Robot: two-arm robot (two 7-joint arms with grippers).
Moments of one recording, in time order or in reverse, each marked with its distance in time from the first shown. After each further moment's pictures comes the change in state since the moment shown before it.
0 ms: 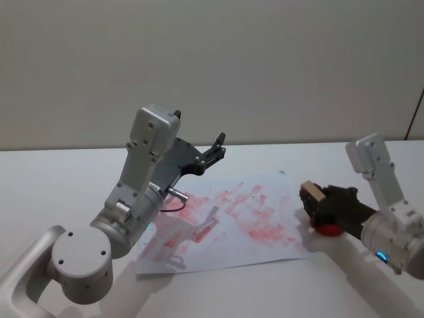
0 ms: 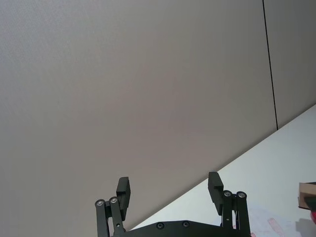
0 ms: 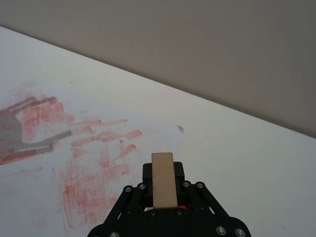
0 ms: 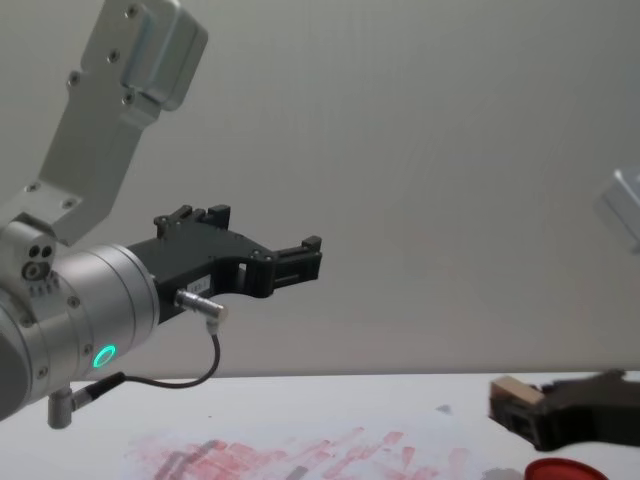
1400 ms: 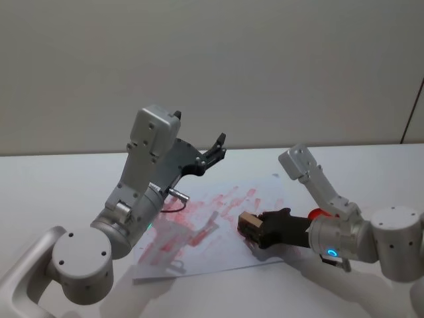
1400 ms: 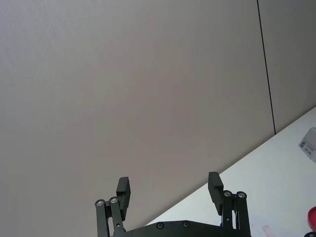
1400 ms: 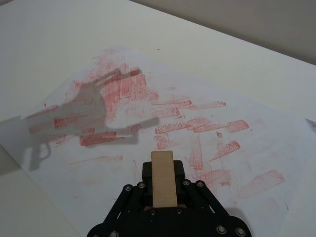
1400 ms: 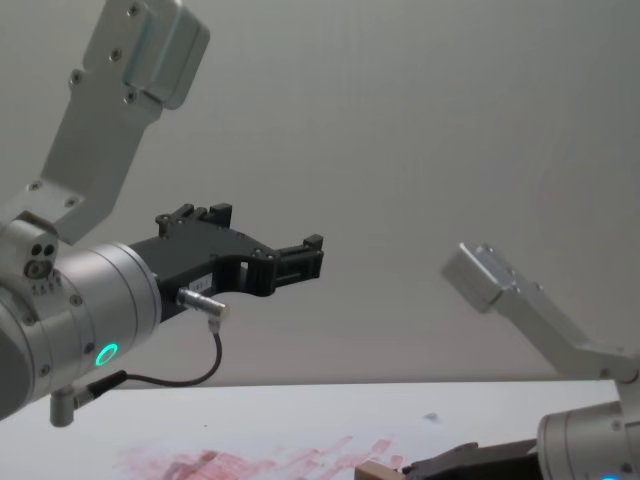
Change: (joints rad) left arm 0.000 0.000 0.000 0.000 0.000 0.000 0.000; right arm 0.217 -0.123 -0.091 0.334 -0.052 0.088 0.356
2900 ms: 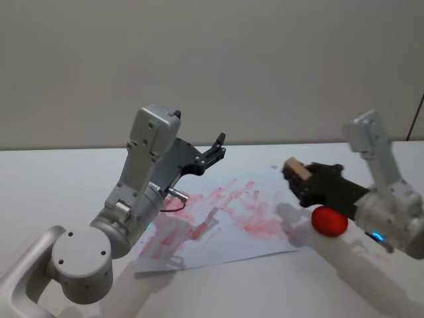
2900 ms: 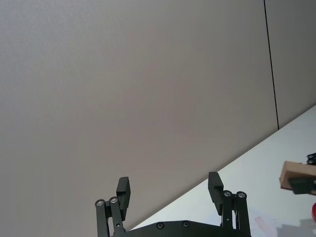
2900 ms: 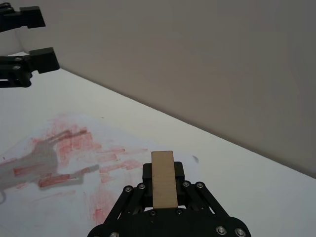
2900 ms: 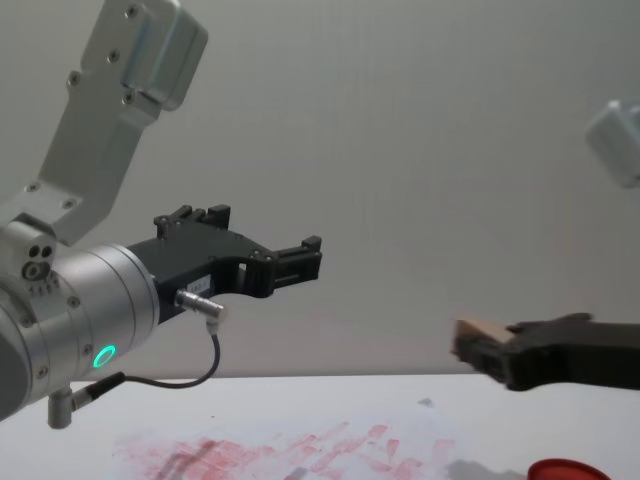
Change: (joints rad) left arm 0.000 0.000 0.000 0.000 0.000 0.000 0.000; right arm -0.152 0.135 0.073 -0.327 0.107 -0.158 -0.257
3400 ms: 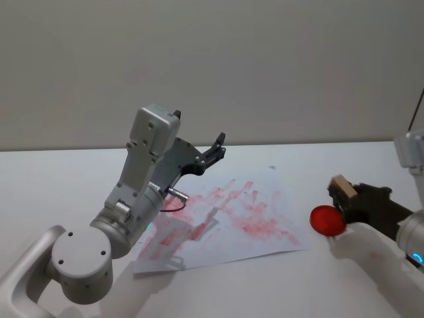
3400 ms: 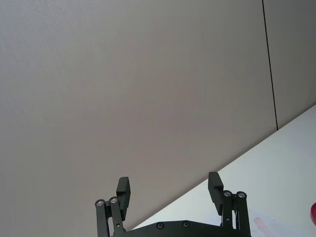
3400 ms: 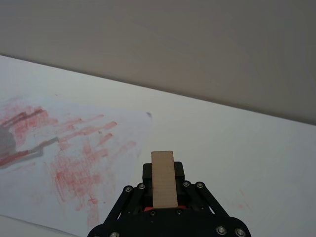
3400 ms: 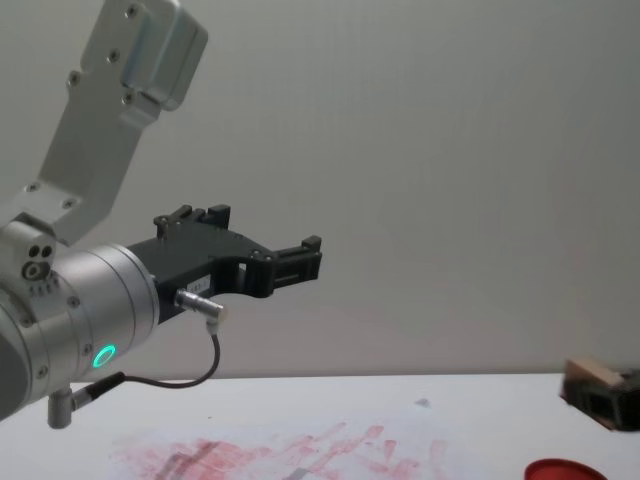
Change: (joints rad) left arm 0.000 0.000 0.000 0.000 0.000 0.000 0.000; right arm -0.133 0.096 0.067 -0.110 0.148 0.092 -0.164
